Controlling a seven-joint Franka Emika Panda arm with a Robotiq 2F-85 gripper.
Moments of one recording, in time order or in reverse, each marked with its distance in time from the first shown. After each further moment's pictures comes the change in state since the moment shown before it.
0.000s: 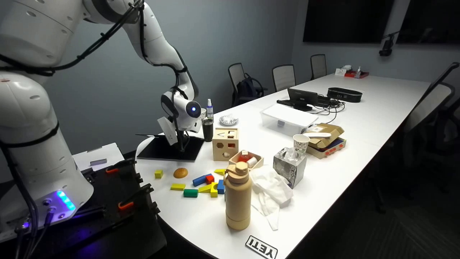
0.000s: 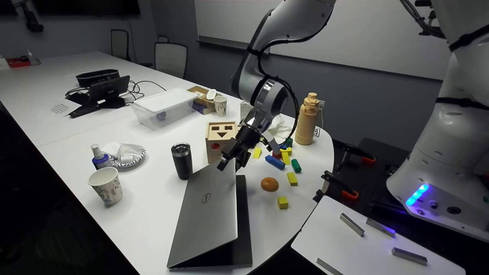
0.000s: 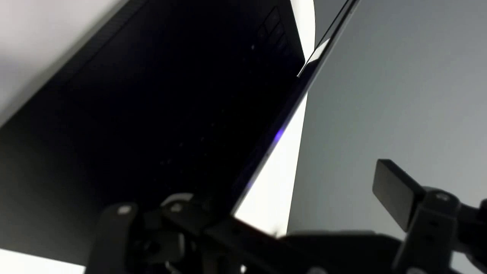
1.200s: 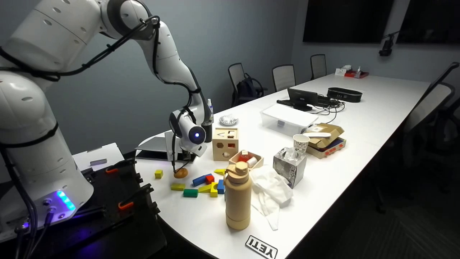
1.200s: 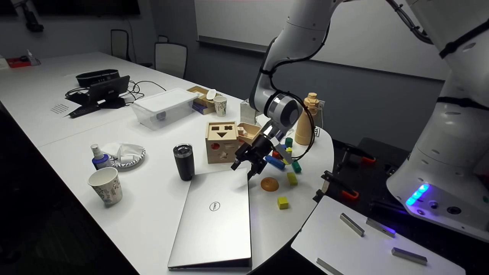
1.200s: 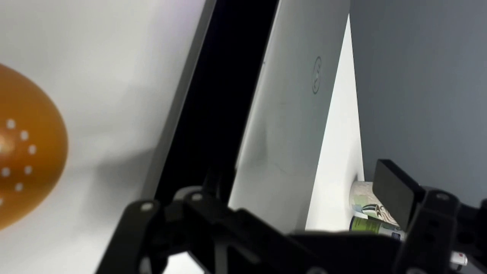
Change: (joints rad) arm -0.095 0.163 -0.075 0.026 0.149 -0.096 0.073
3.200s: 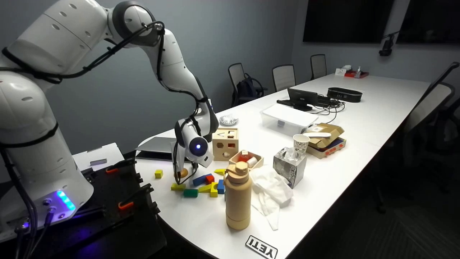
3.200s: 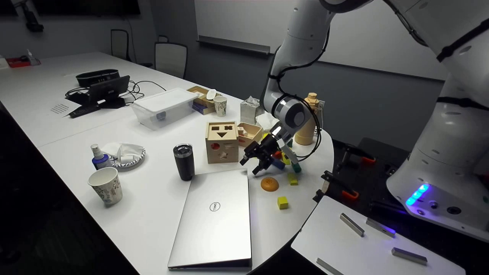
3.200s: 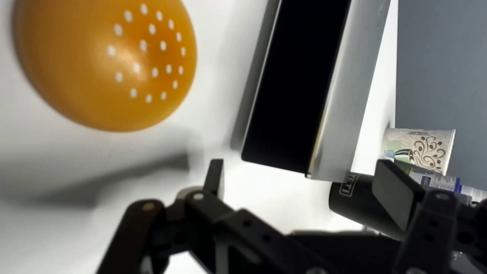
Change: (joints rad) arm 0.000 0.065 -0.109 0.019 0.121 -0.027 -0.110
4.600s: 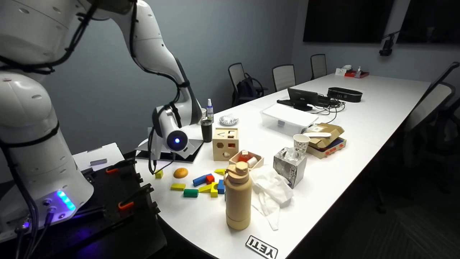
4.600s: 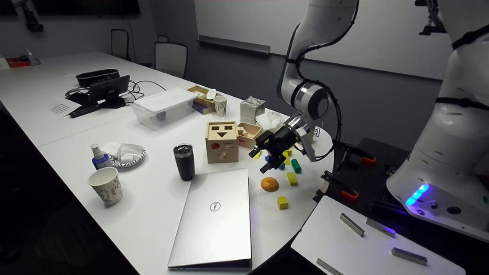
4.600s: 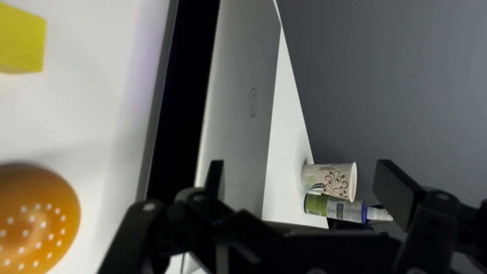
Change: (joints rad) arm 0.102 -0.251 -0.088 -0.321 0.011 -0.234 0.011
